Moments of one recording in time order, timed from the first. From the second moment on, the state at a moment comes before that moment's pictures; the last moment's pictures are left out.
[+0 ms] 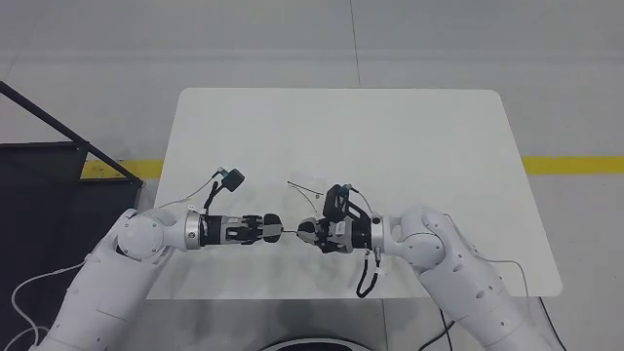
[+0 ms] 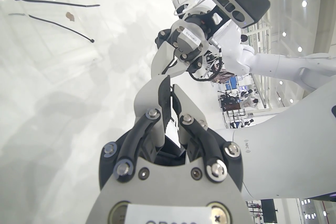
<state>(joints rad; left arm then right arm) 1.21 -0.95 -1.25 -1.52 -0.25 -0.58 -1.12 -0.97 -1.18 0.86 -1.45 -0.55 -0.78 0.60</state>
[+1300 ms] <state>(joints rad) 1.30 -0.92 -1.40 -1.48 -0.39 -0.62 -1.05 -1.00 -1.17 0.88 -1.49 -0.53 -0.72 0.54</state>
